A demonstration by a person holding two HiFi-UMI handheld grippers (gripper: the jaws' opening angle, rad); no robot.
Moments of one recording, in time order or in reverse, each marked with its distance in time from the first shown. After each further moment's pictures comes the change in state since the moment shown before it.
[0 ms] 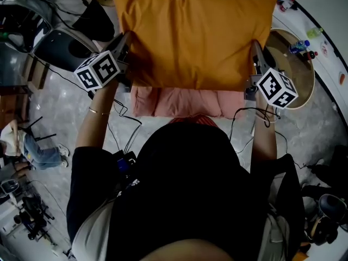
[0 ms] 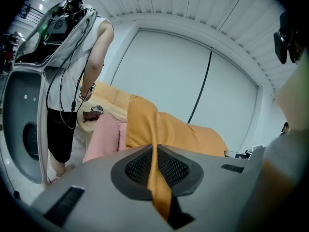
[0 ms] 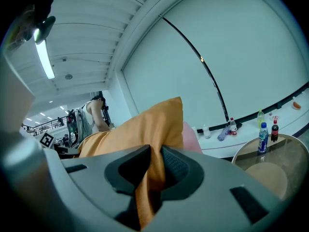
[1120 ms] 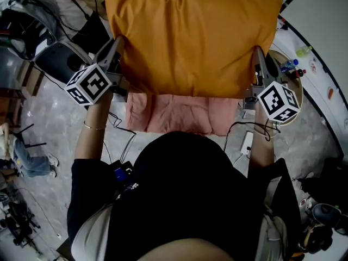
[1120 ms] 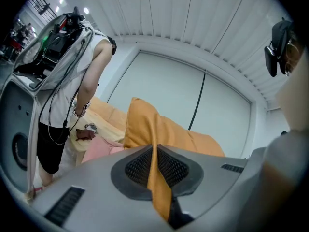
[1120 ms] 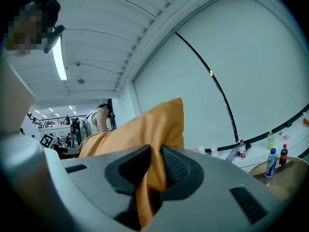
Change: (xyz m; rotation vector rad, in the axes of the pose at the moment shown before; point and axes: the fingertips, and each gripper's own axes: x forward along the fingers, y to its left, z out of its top) left arm -0.027 -0.051 0.078 -0.020 -0.246 -0.065; right arm -0.018 0.027 0.102 -0.094 -0.158 0.074
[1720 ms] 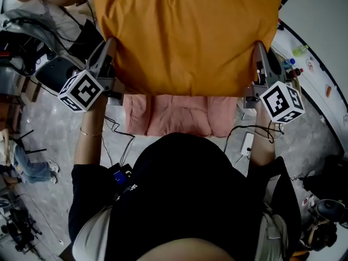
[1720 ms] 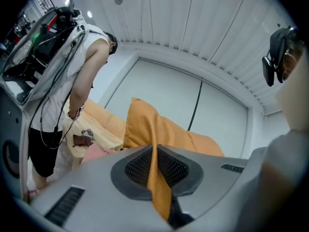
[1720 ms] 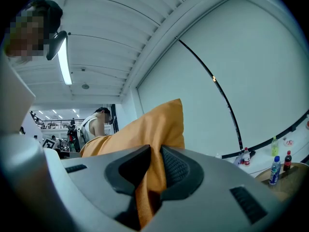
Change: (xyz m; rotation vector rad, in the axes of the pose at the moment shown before) left arm -0.025 0.001 0.032 -0.014 -0.080 -0.034; right arm -0.008 0.039 0.036 -0.017 -0.076 0.037
